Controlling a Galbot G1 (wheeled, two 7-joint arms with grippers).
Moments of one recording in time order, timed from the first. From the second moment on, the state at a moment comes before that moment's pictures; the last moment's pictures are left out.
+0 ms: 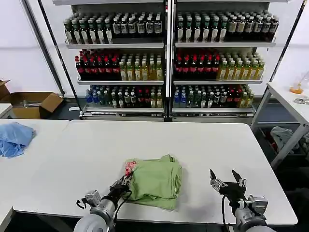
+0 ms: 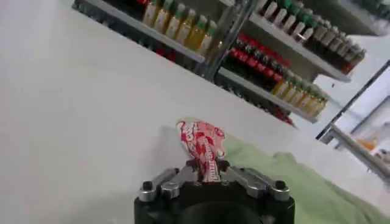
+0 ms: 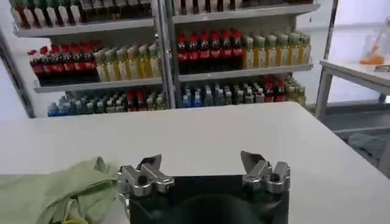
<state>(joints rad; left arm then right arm) 1.33 -1.24 -0.31 -1.88 -0.88 0.31 -0.17 -1.56 1.16 0.55 2.27 0.52 -0.47 0.29</state>
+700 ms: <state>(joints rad) 1.32 -1.13 -0.70 -1.93 -1.38 0.39 -0.20 -1.53 1.15 0.54 2.28 0.55 -0.47 0.29</state>
